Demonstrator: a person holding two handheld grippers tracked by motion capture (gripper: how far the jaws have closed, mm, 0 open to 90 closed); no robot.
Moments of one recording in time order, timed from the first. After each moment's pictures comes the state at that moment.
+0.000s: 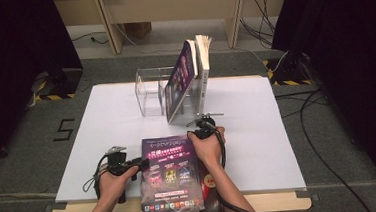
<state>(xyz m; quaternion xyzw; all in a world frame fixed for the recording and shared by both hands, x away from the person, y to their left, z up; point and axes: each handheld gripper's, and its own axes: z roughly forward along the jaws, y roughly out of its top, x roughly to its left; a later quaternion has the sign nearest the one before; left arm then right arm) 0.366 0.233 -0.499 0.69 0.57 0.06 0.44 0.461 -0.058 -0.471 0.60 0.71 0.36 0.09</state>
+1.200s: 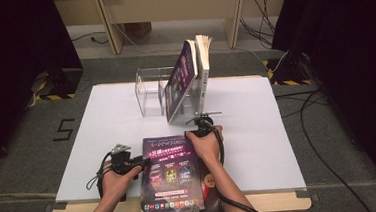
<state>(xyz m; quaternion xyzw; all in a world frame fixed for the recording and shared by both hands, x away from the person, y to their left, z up) 0.369 0.224 -0.497 0.71 0.55 0.10 0.42 0.475 -0.055 -0.481 0.60 0.71 0.36 0.06</state>
